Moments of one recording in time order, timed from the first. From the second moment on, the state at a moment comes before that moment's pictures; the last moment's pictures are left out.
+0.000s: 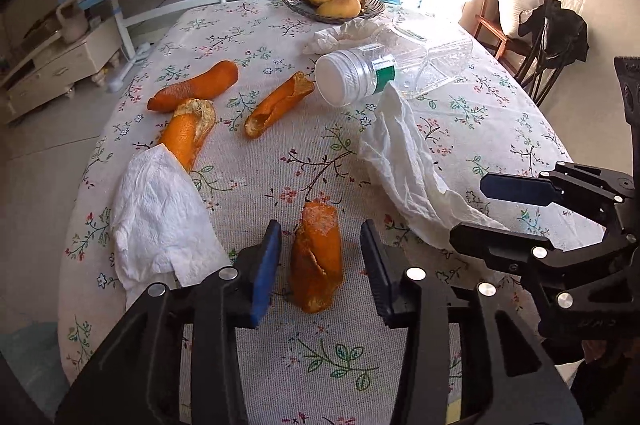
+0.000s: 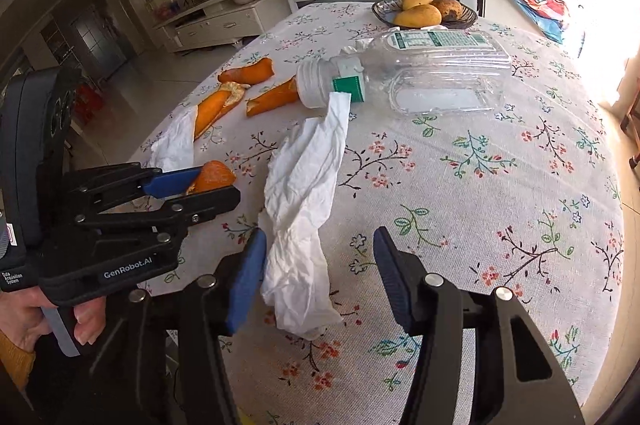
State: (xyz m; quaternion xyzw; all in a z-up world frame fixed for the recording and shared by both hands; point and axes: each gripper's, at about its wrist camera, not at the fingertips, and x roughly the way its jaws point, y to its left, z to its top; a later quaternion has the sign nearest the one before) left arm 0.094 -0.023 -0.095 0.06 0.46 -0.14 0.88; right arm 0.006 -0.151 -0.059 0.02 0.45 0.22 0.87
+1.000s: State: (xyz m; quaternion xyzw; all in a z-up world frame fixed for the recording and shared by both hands) left arm 0.014 -0.020 -0.061 0.12 0.35 -0.12 0.92; right arm -0.060 -0.161 -0.042 0.07 0.42 0.20 0.88
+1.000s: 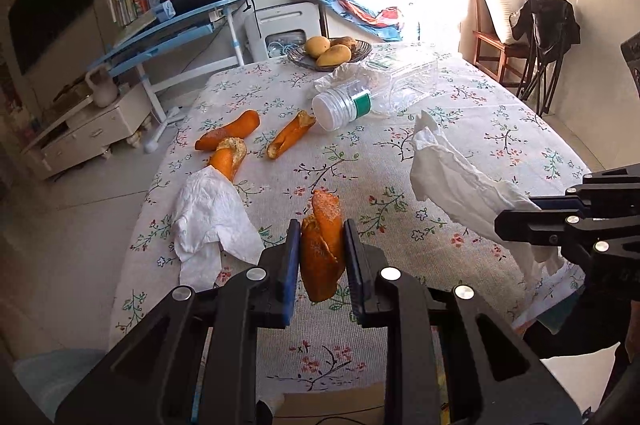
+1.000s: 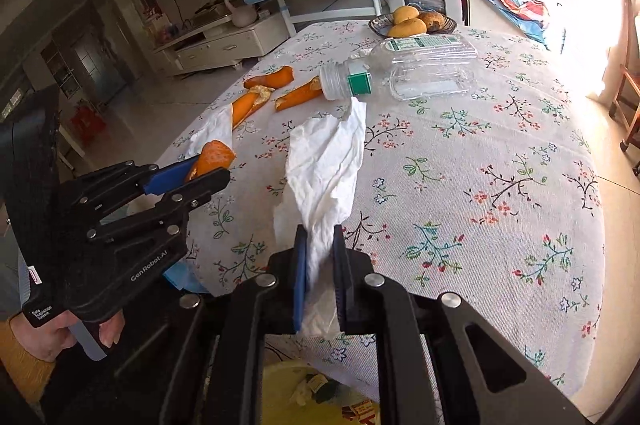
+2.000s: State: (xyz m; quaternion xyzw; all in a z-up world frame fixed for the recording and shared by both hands) left arm -0.058 -0.035 -0.076 0.07 0.38 -0.20 0.90; right arm -0.185 -0.112 -0.100 -0.07 0.55 0.27 0.78
